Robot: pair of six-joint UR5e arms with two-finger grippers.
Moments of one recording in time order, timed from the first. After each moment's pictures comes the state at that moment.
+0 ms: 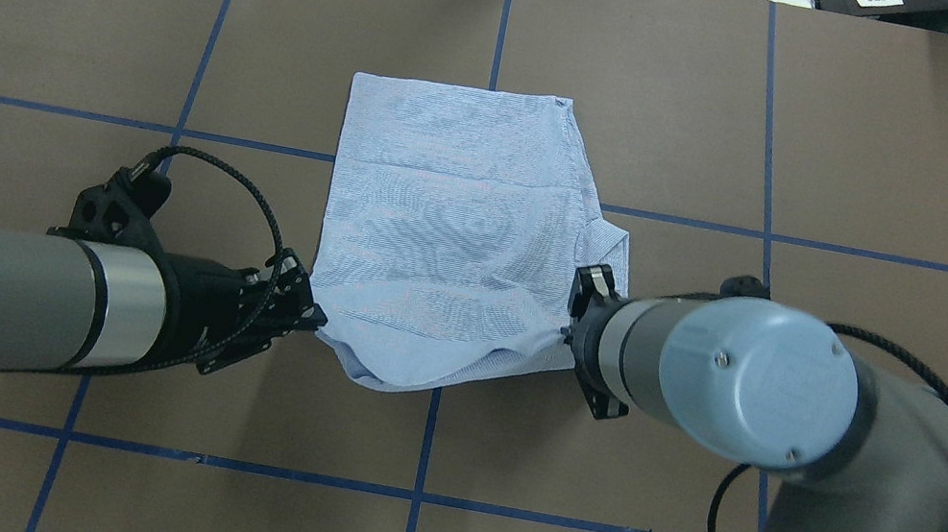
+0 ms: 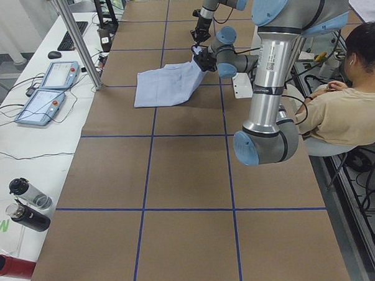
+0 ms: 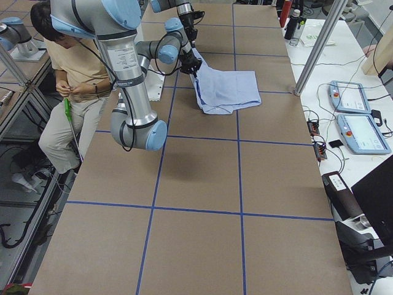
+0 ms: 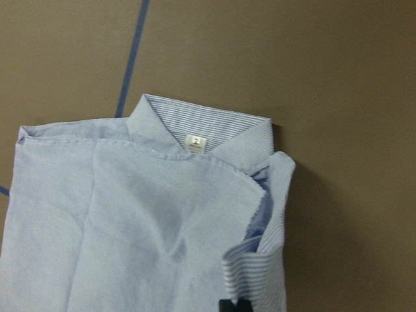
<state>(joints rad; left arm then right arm) -0.39 -1.86 -2.21 -1.95 -1.63 -2.13 0.41 -1.08 2.16 -1.72 1.58 2.57</state>
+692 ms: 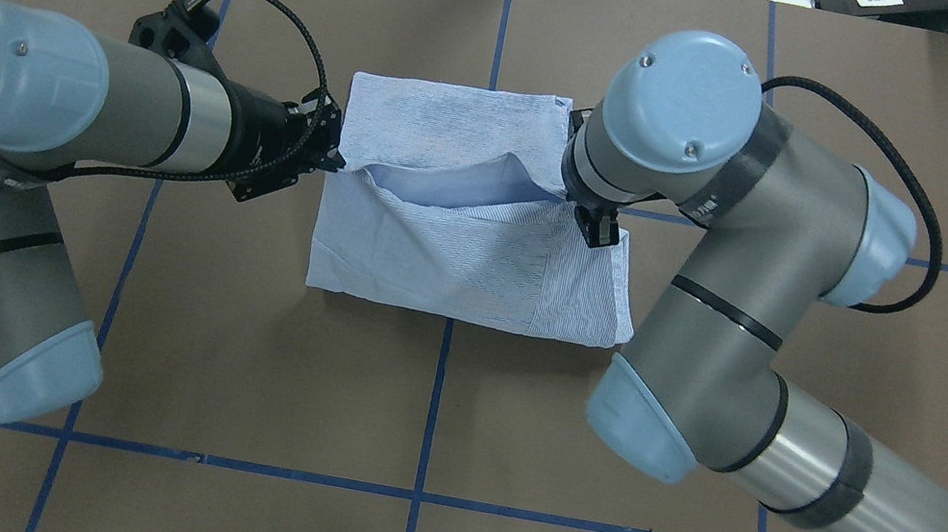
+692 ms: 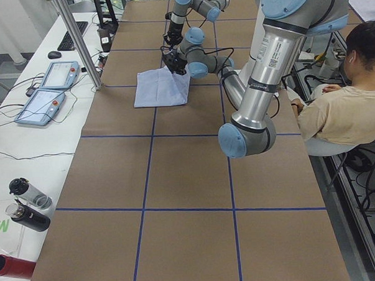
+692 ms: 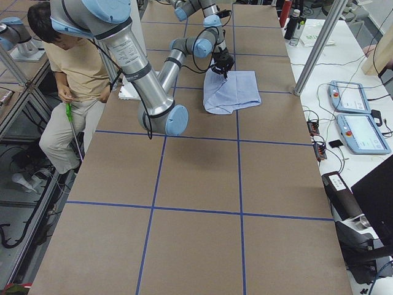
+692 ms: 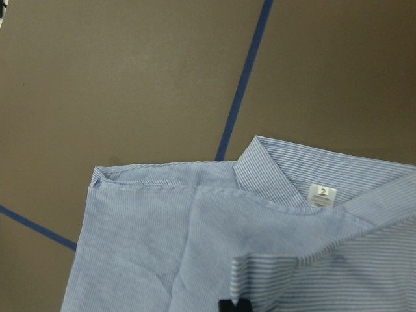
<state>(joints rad) -0.66 -2.03 -1.93 -1.96 -1.75 -1.96 0.64 -0.84 1.78 -1.69 1.73 2.39</state>
